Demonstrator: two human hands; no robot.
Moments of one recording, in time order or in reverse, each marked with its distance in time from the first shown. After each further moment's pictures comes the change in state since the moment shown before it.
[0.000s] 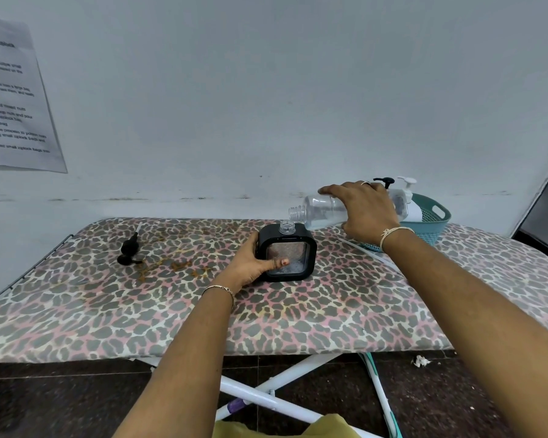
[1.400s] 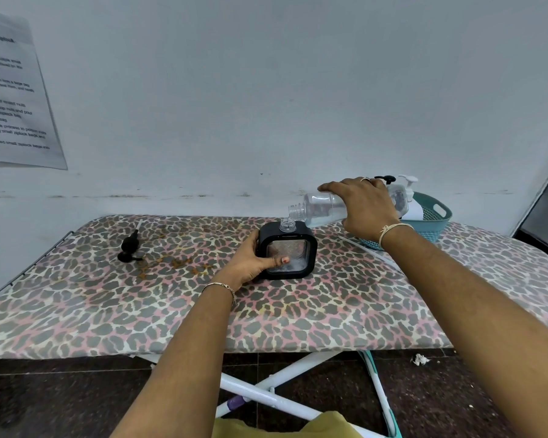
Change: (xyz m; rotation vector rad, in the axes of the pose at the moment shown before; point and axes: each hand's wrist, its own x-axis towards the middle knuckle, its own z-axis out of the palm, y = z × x) left_hand -0.003 0.002 0.000 -0.017 -0.011 -0.004; right_hand 0.002 -0.003 -0.003 -0.014 0.009 -0.008
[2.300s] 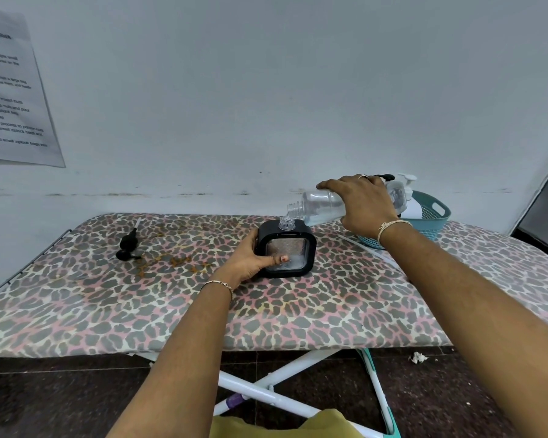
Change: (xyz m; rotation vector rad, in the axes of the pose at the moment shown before) left_hand 0.008 -0.007 -0.002 0.006 -0.003 -0.002; right_hand 0.002 -0.001 0.000 0.007 0.005 -0.008
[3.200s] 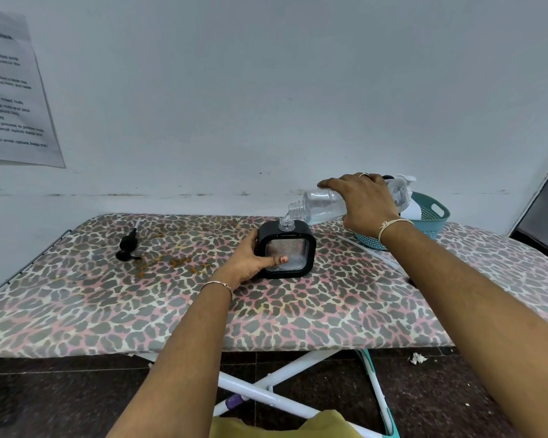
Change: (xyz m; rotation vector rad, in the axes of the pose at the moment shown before) left_hand 0.000 0.000 0.000 -0.014 -0.001 0.006; right_hand 0.001 0.001 -0.005 -0.030 -0.004 -0.006
